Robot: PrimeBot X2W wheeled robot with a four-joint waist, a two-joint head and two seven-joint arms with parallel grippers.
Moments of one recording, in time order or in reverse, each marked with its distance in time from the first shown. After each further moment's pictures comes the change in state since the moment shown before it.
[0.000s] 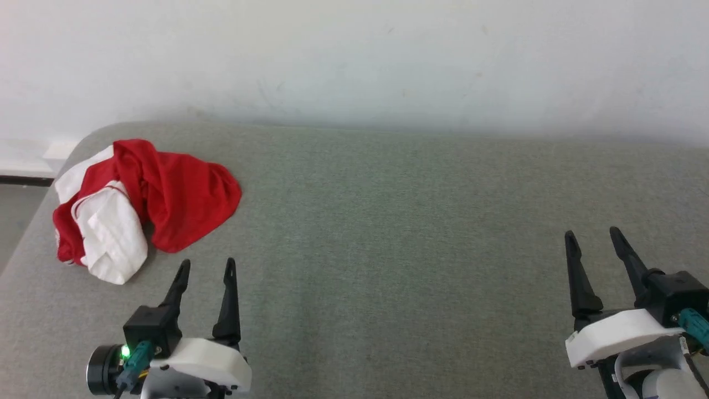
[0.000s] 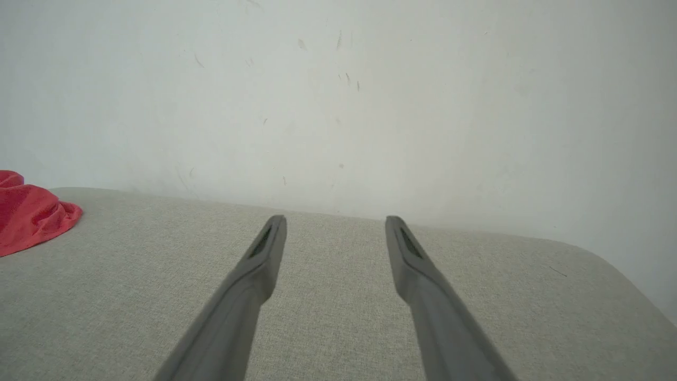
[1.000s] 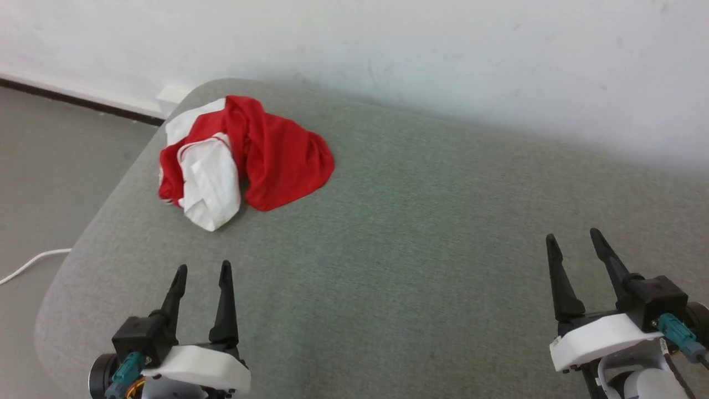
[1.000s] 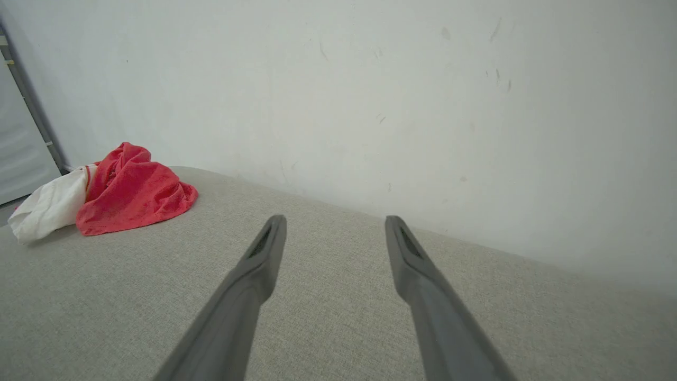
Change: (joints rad) left arm 0.012 0.000 -0.002 0.021 -0.082 0.000 -0.061; right arm -0.010 0.001 0.047 0.048 -0.009 0.000 -0.062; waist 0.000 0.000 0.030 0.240
